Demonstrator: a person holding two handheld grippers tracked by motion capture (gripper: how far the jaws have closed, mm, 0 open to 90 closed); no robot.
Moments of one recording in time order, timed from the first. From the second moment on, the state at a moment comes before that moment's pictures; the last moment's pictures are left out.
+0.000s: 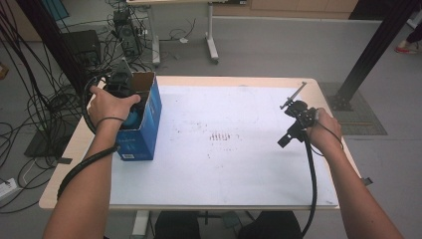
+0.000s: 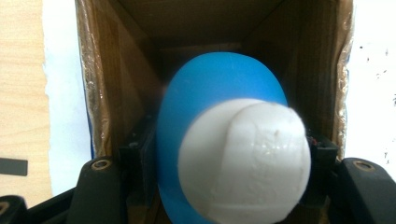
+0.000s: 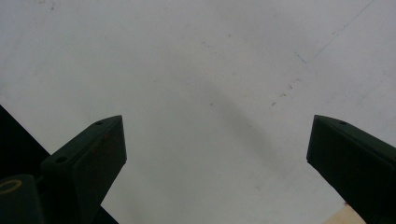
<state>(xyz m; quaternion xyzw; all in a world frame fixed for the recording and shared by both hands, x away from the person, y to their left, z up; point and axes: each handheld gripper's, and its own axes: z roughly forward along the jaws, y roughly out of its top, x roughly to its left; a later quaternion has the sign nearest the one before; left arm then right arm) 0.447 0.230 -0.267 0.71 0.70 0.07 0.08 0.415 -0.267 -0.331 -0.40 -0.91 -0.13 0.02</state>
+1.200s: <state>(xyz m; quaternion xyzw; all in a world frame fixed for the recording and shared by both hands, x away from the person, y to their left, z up) 0.446 0.232 -0.268 0.70 0.70 0.07 0.08 0.414 -0.268 -0.331 -0.40 -0.91 -0.13 0.02</state>
